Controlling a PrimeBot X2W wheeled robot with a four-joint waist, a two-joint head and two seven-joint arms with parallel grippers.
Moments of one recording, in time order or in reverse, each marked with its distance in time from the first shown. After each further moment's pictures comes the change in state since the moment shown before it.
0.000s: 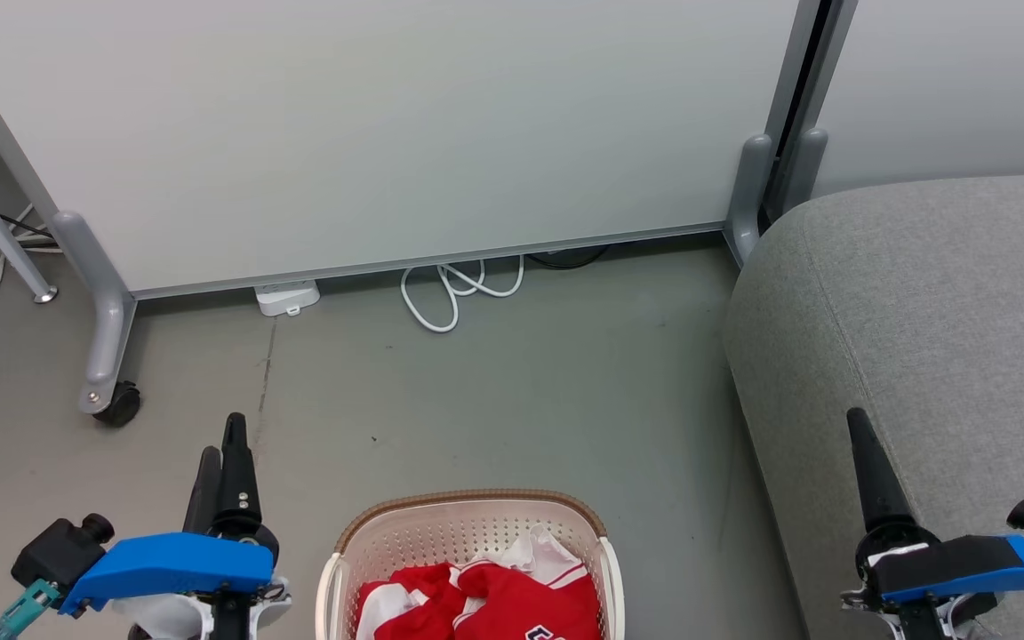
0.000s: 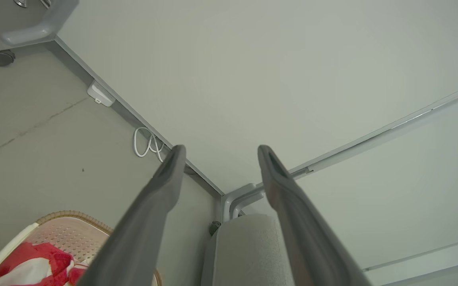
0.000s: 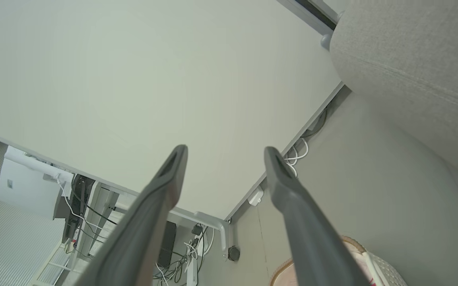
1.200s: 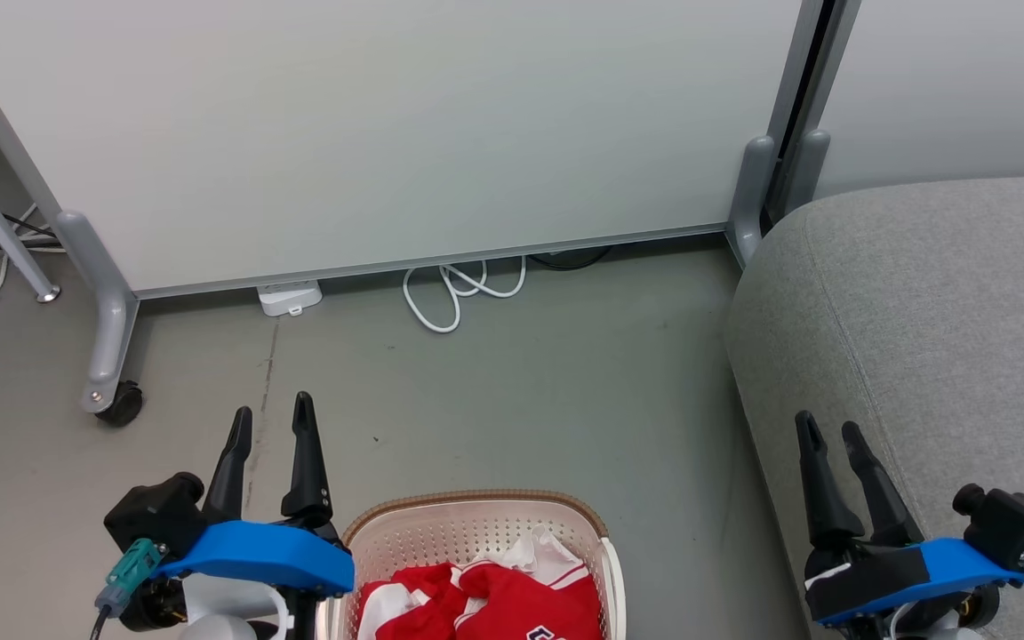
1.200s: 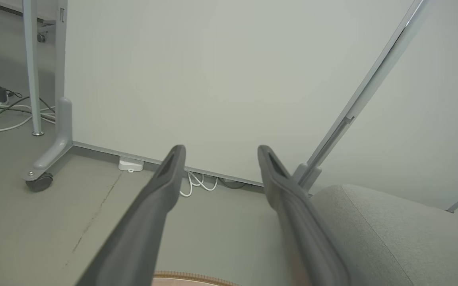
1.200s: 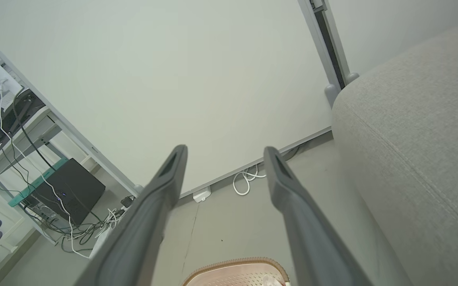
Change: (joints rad) left arm -0.026 0.029 -0.156 0.000 0.538 0.067 -0.110; right arm 0.003 -0.001 0.068 -0.013 -0.497 0.001 -0.111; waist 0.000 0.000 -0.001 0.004
